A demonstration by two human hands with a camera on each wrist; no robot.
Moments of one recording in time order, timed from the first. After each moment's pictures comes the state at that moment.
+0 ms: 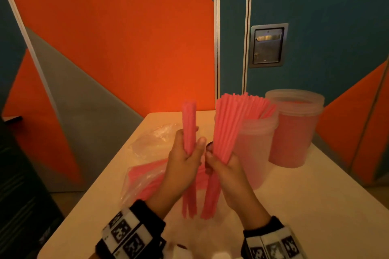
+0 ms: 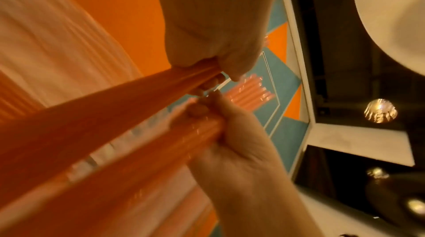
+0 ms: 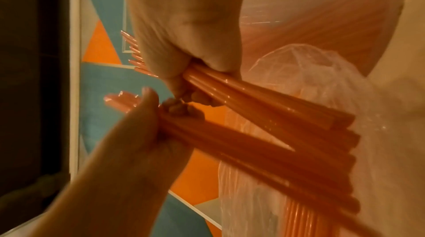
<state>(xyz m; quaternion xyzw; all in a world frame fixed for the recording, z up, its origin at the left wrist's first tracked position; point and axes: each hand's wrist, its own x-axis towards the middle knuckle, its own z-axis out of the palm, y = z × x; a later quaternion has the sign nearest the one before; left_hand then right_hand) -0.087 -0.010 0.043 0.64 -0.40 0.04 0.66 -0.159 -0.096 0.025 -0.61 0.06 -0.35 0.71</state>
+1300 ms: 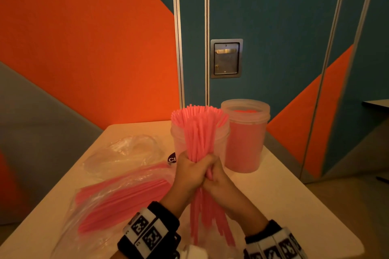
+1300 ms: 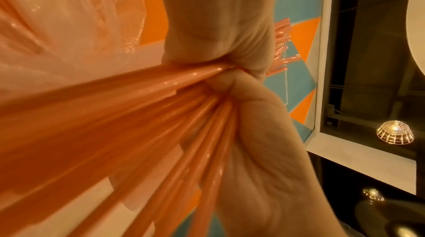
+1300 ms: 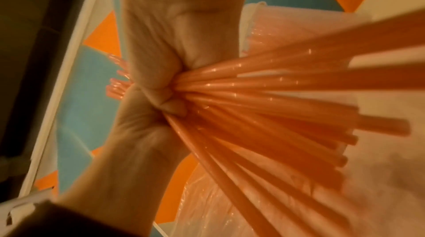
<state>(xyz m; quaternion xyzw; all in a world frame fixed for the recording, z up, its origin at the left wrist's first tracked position) -0.143 -0.118 0.042 0.56 -0.31 -0.15 0.76 -0.214 -0.165 0.022 -0.75 0.07 -0.27 0.60</state>
